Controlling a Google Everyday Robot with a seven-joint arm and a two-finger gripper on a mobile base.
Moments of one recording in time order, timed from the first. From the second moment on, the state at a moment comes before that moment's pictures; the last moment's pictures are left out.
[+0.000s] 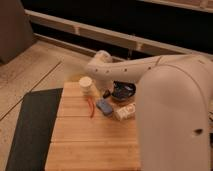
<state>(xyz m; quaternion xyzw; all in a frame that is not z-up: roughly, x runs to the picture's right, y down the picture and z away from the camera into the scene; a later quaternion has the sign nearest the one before) 0.039 0.073 0.811 -0.17 0.19 0.51 0.82</state>
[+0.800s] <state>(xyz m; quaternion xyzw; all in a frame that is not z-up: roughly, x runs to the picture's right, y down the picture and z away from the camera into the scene) -0.011 0.069 0.883 -0.17 0.18 0.49 0.84</state>
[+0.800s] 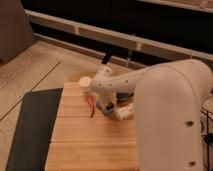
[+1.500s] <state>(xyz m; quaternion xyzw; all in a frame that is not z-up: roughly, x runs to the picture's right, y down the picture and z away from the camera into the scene) -0.034 0.079 0.915 -0.19 0.21 0.46 0.84</state>
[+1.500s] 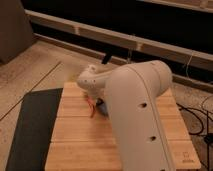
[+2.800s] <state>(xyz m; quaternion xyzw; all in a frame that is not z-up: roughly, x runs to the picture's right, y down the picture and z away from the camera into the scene) 0.012 0.092 0.894 -0.18 0.23 0.53 0.79</state>
